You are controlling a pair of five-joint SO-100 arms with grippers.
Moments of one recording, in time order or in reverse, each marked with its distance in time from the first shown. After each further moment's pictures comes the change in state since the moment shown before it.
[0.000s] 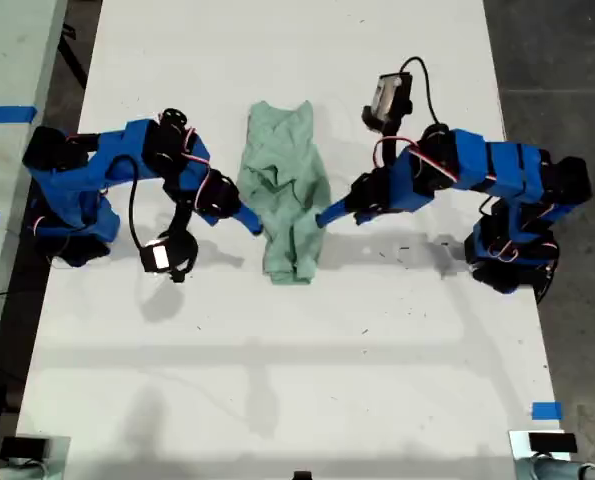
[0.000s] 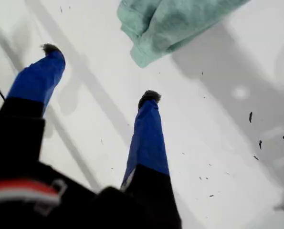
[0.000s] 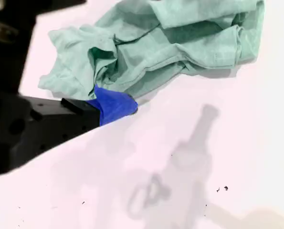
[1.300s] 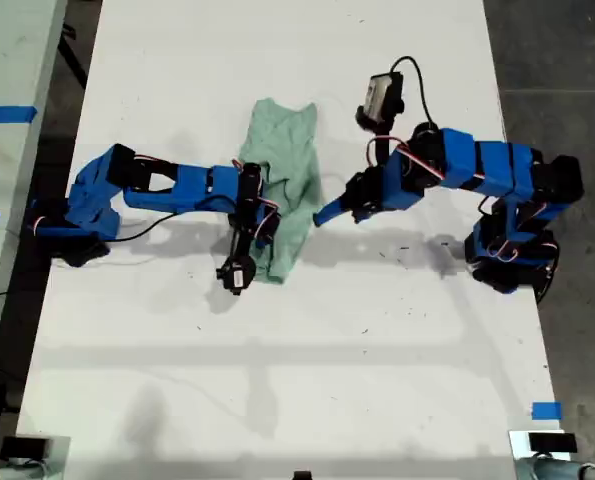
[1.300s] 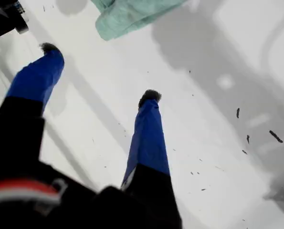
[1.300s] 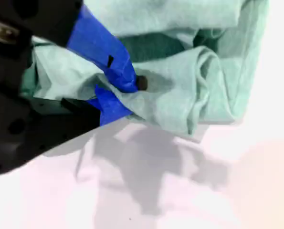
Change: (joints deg) arm 0 -5.7 -35.9 -6.0 -20.7 8.3; arm 1 1.6 -2.6 -2.0 2.4 -1.1
